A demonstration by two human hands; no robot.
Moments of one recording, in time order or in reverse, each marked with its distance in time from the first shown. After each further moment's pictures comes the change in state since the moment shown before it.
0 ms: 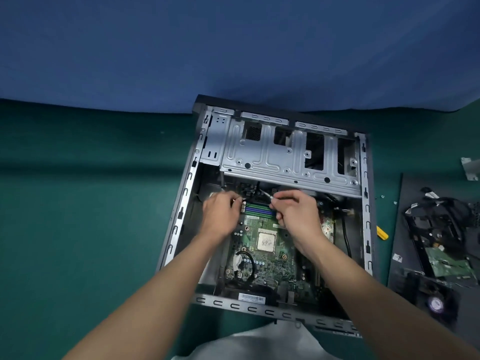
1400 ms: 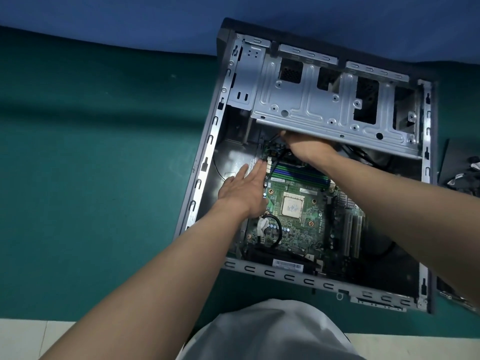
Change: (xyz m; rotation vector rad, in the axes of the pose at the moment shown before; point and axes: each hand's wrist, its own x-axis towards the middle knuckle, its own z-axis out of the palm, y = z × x) left_hand -0.008 -0.036 0.017 0.438 -0.524 0.103; right_hand 0.069 -0.027 0.050 -0.927 -0.211 -0.338
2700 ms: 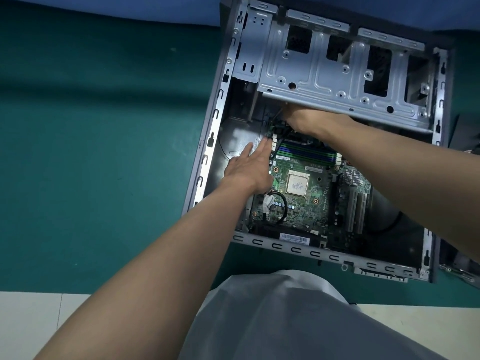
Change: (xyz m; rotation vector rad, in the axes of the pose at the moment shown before) left_hand -0.002 0.002 -0.001 -0.064 0.007 -0.015; right_hand 0.015 -0.002 0.003 -0.276 0.068 -0.209
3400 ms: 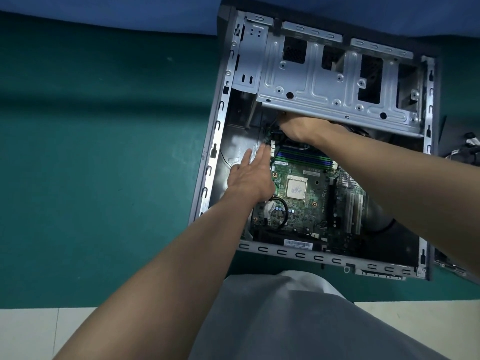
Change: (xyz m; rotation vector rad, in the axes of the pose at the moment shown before) left_hand -0.002 0.006 0.002 -0.033 0.019 -0.024; right_hand -0.007 -0.013 -0.006 0.024 -0.101 0.133
